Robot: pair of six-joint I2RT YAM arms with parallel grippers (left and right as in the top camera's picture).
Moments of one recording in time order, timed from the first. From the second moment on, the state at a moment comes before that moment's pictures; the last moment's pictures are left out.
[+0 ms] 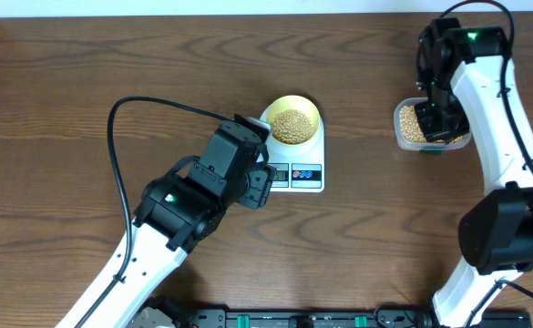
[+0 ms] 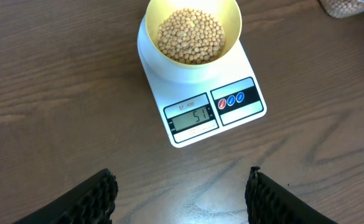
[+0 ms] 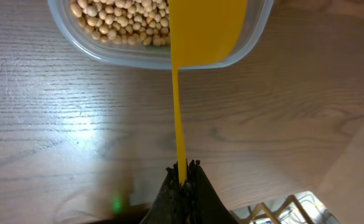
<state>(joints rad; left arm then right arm) -0.61 1.18 1.13 -0.89 -0.08 -0.17 0.10 1.93 1.84 -1.57 0.32 -0.04</state>
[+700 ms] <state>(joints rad) -0.61 1.18 1.13 -0.89 -0.08 -0.17 0.31 1.93 1.84 -1.24 0.00 -0.36</state>
